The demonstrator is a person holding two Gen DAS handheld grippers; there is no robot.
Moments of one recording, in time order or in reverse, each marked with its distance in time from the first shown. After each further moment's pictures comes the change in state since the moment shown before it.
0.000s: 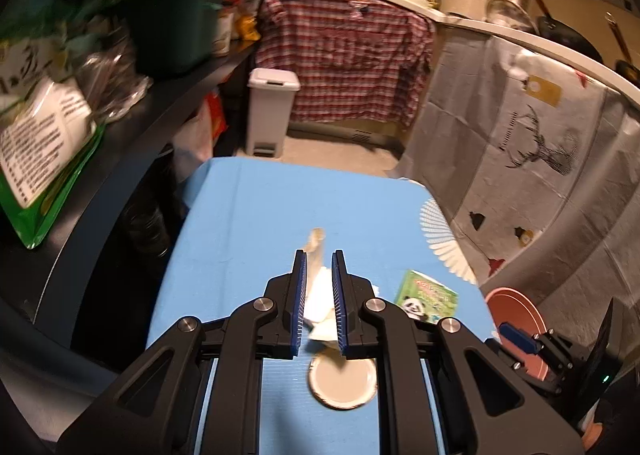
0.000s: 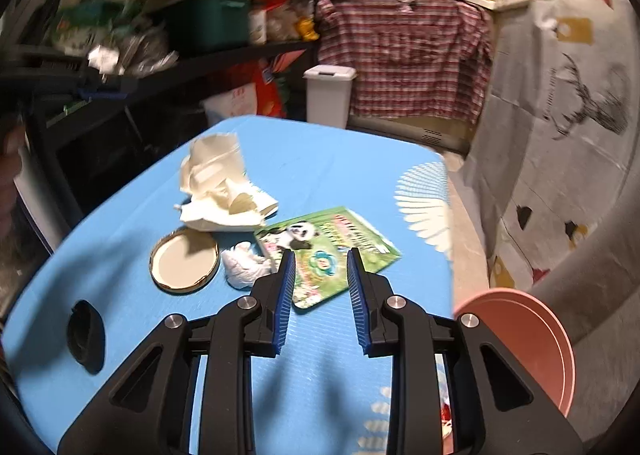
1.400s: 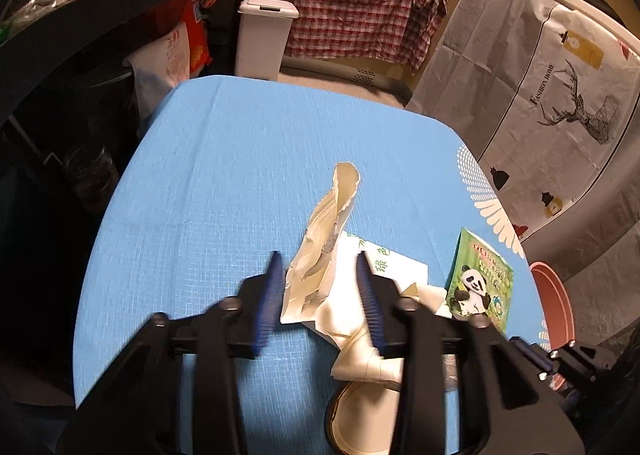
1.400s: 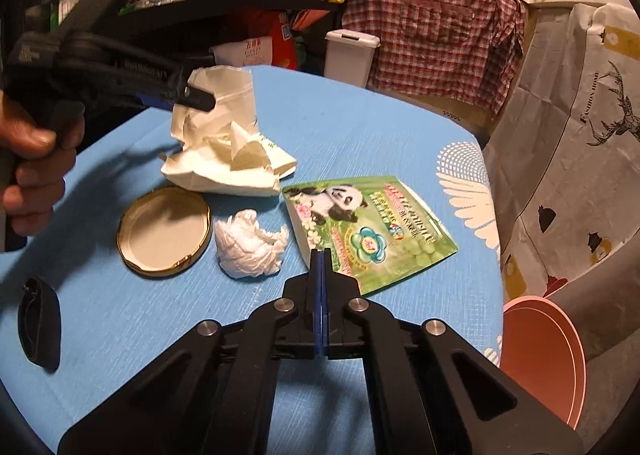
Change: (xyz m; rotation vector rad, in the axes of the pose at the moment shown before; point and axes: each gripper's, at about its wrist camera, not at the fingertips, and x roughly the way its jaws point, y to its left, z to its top) left arm 0.125 0.014 -0.028 -0.004 0.200 -0.032; right arm 0.058 0.025 -0.008 -0.090 0.108 -0.001
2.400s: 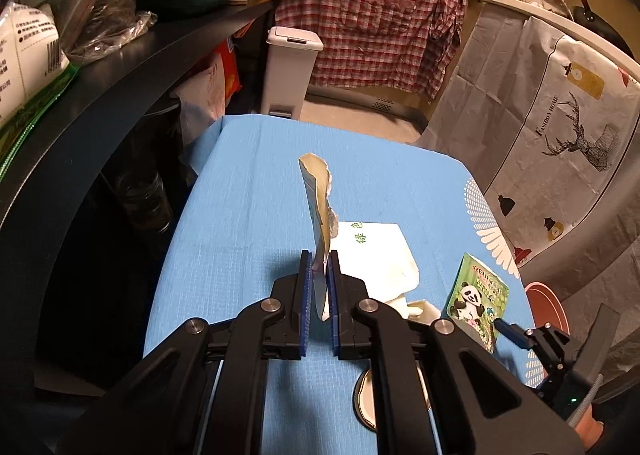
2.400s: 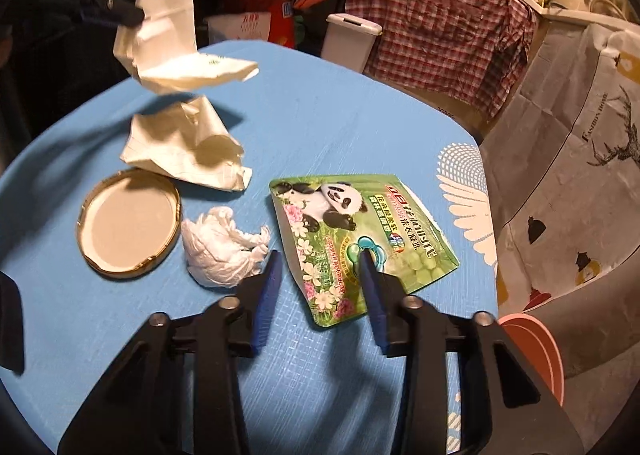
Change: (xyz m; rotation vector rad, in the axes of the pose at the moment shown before) left arm -0.059 0.018 0.014 -0.045 -0.077 0.052; right arm 0.033 0.009 0.008 -0.096 0.078 -0.084
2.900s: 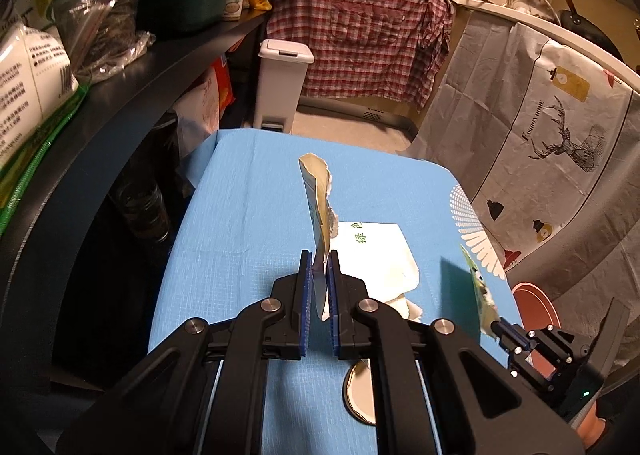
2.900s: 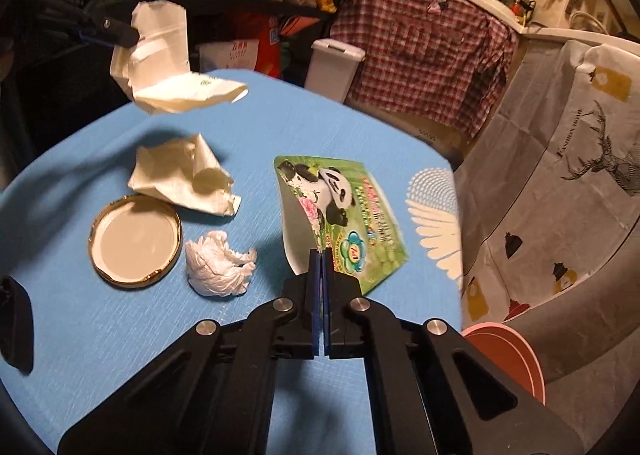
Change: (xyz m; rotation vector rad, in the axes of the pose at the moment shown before) left arm -0.025 -0.007 0.000 0.025 -0.043 -0.021; right arm -0.040 -0.010 0.002 0.020 -0.105 -0.050
